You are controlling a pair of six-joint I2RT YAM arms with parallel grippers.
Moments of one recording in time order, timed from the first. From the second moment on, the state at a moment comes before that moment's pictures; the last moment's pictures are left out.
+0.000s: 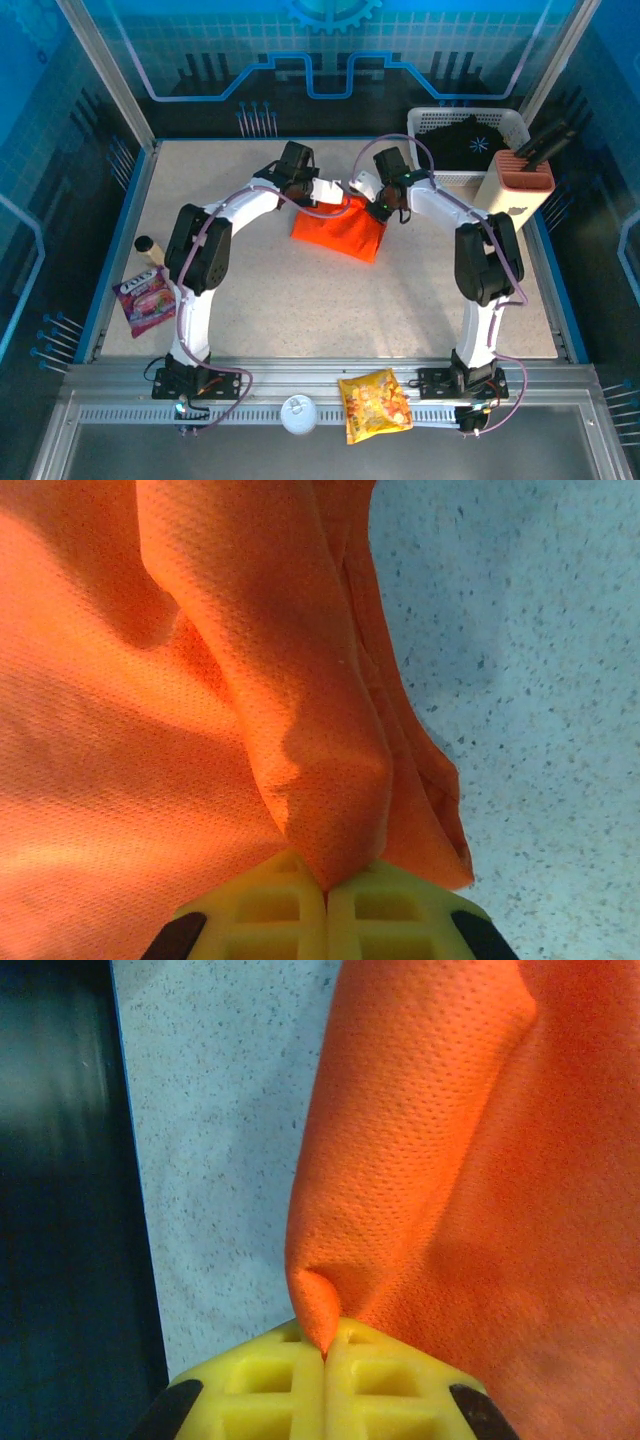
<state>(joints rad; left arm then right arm) -0.40 2.13 1.66 -0.31 0.15 1.34 0.35 1.95 1.50 -0.63 -0.05 -0.56</state>
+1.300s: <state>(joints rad) -0.35 1.76 1.75 -0.48 -0.28 0.13 0.35 1.55 1.24 -0.63 0.05 0.36</state>
